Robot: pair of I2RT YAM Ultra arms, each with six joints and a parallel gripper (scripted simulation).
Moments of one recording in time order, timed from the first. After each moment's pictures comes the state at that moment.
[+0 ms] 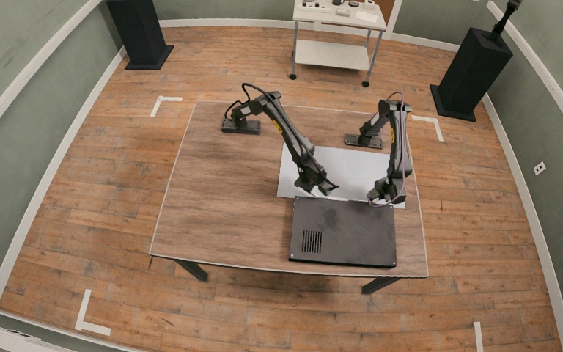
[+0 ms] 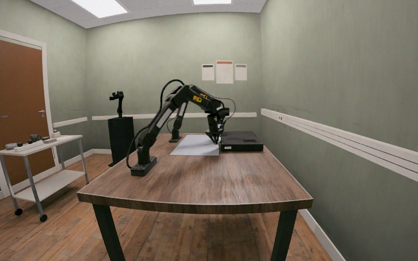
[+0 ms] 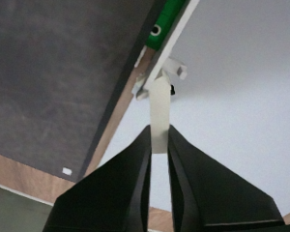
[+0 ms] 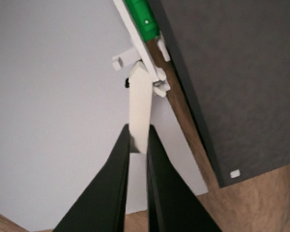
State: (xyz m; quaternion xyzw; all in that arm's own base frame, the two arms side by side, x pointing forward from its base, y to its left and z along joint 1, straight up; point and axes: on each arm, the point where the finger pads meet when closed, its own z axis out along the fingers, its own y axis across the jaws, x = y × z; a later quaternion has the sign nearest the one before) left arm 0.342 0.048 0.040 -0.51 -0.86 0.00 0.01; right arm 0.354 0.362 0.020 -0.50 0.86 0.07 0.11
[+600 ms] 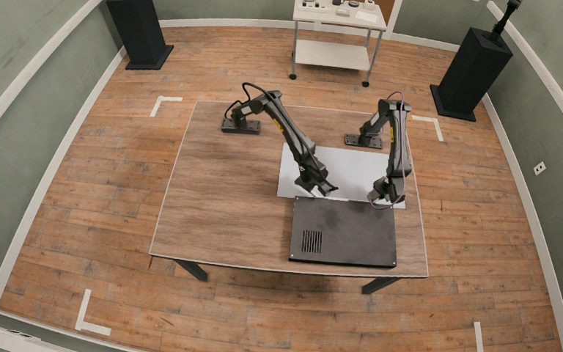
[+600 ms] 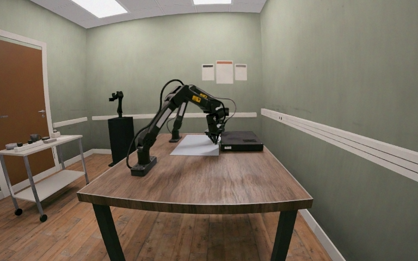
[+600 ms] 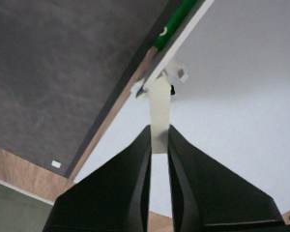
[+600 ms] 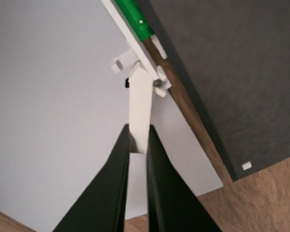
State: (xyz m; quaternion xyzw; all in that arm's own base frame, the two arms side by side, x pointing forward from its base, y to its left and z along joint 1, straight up) left arm 0.340 0.045 0.040 -0.46 -0.89 0.00 0.01; right arm 0.351 0.364 0.020 -0.45 0.88 0.06 0.11
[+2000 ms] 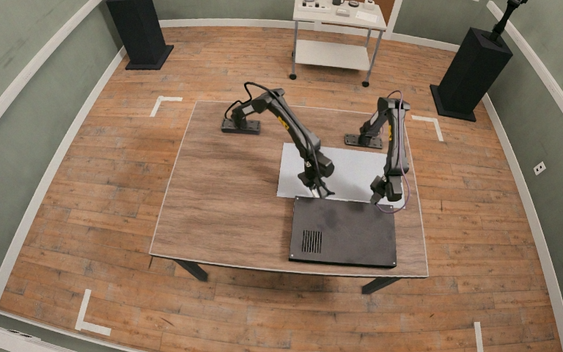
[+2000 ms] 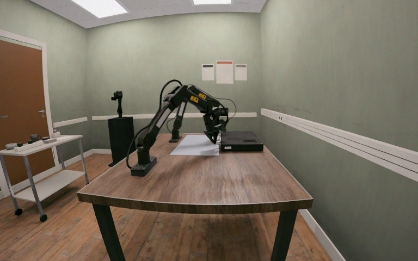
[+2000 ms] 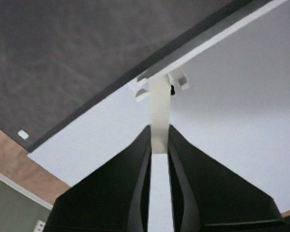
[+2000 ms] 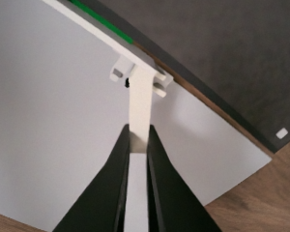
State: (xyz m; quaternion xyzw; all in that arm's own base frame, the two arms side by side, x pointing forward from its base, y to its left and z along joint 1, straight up) left arm 0.333 0.035 0.040 -0.29 -0.96 0.00 0.01; right arm 0.344 0.374 0.020 -0.28 0.95 0.04 0.13
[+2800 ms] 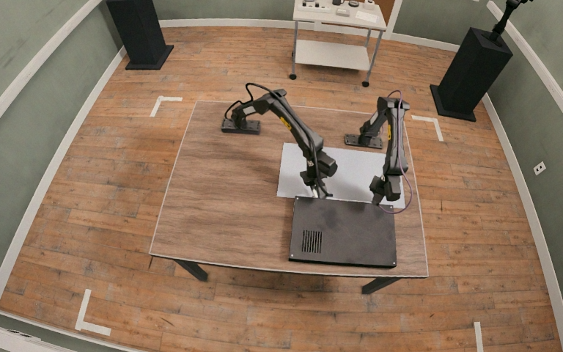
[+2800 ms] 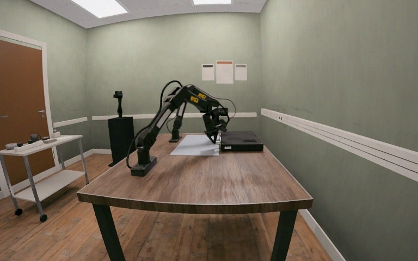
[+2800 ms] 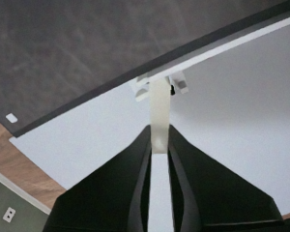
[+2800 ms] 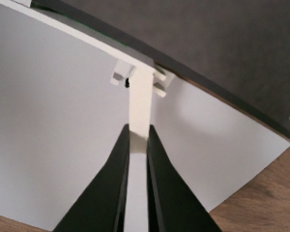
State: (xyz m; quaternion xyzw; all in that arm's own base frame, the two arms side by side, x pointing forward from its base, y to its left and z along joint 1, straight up) left arm 0.332 0.031 0.040 -0.21 -0.98 0.00 0.01; right arm 0.343 0.379 0.020 -0.21 0.97 0.03 0.13
